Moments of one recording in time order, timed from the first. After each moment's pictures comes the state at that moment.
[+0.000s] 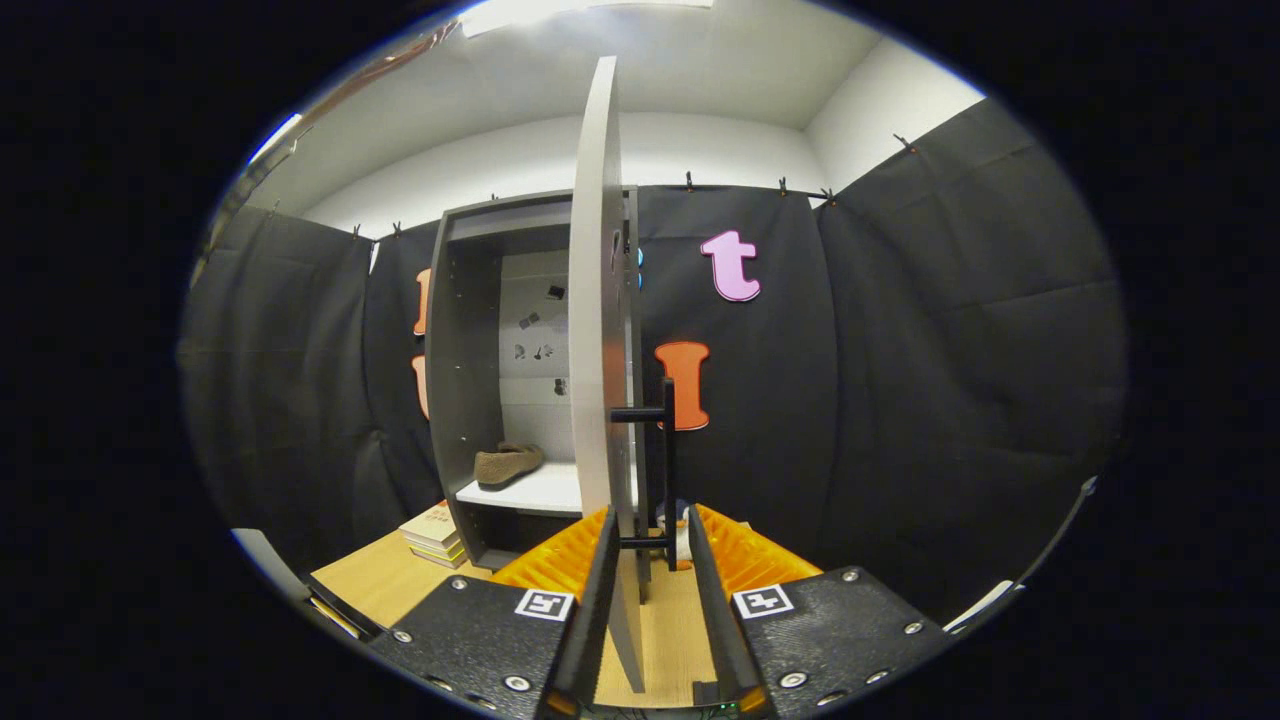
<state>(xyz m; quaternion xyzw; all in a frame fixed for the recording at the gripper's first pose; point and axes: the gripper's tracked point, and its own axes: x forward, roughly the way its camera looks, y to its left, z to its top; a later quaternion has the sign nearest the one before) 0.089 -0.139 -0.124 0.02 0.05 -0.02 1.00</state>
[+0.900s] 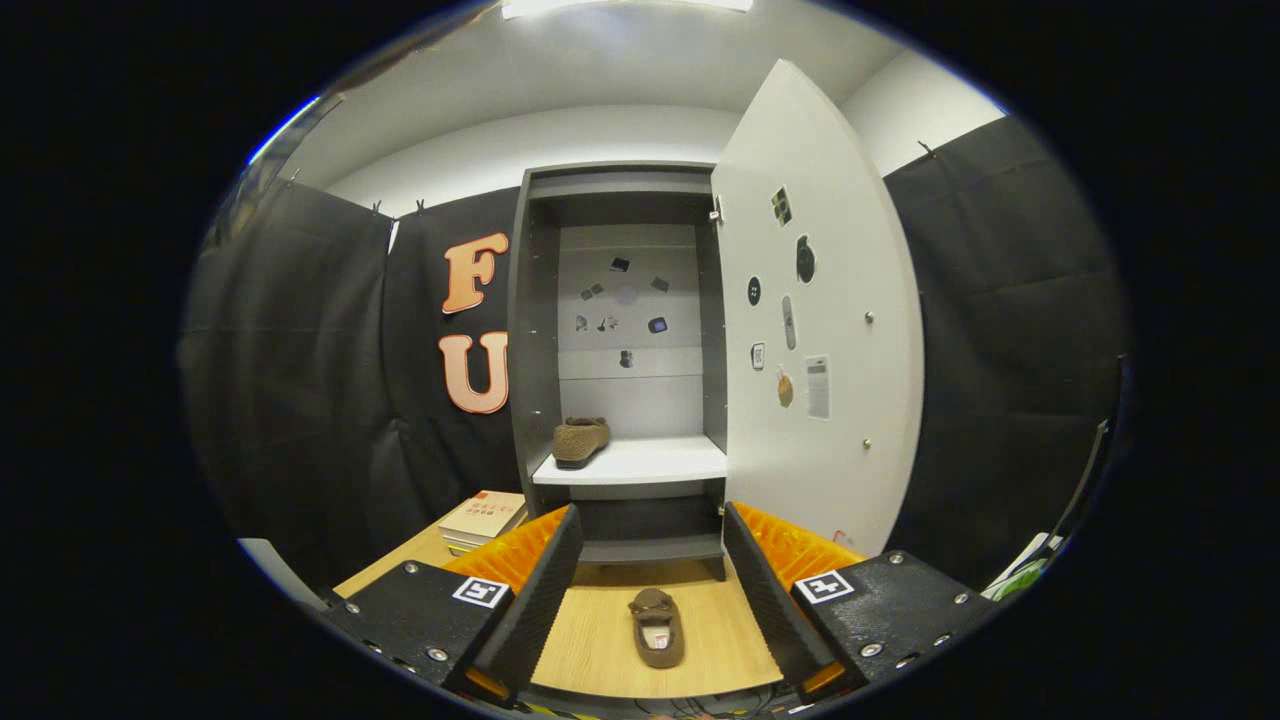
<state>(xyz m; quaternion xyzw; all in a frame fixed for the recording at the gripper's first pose) 0.094 0.033 -0.181 0.02 0.06 -0.03 1.00</state>
